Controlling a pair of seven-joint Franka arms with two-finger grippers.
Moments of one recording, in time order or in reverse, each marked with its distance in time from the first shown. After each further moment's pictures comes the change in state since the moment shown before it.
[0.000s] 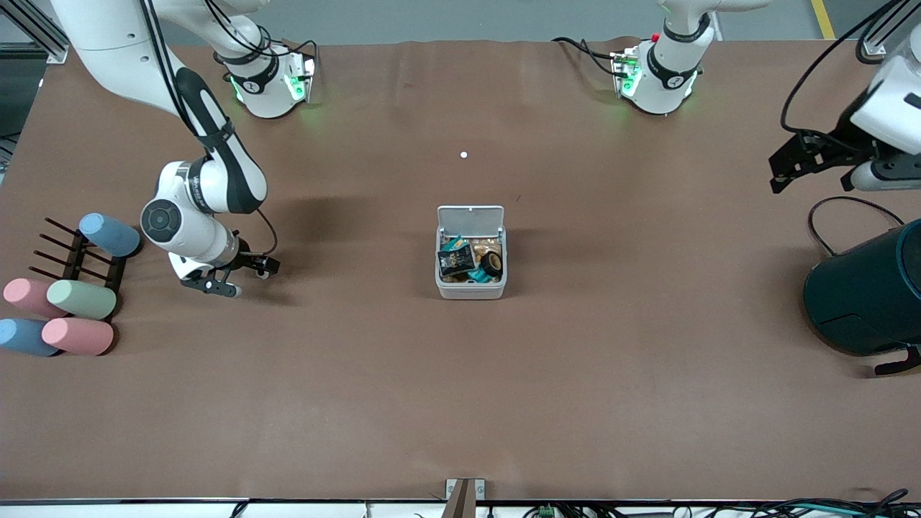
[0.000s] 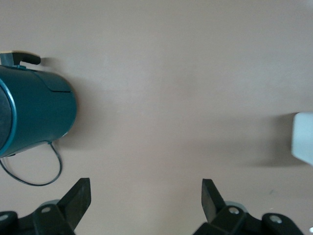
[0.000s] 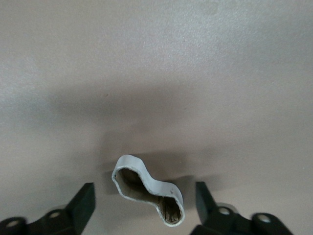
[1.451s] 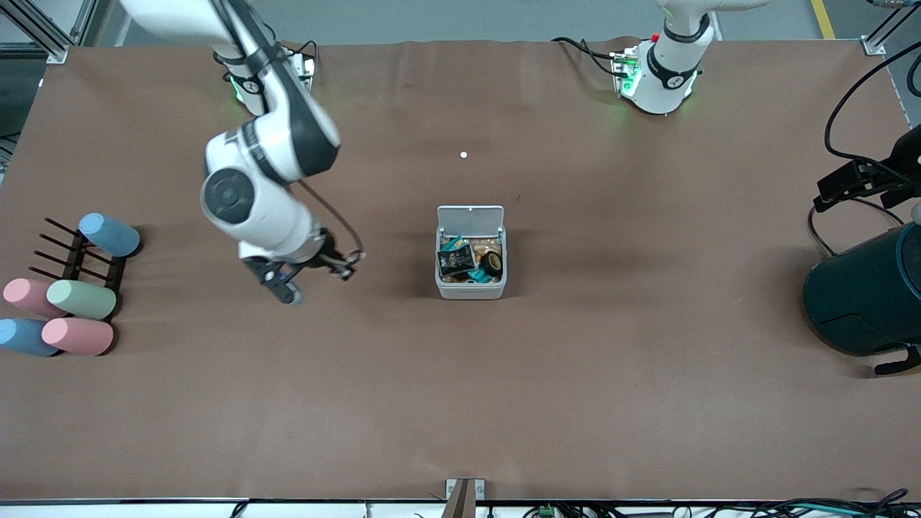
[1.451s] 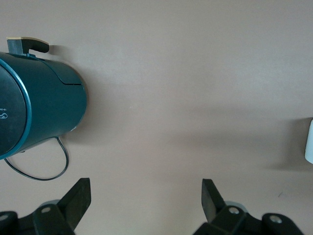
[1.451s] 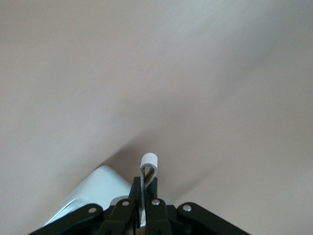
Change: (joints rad) left arm 0.043 0.075 0.047 0.069 -0.030 -0.029 0.033; right arm 0.371 -0.027 0.063 0.608 0.114 -0.474 0.969
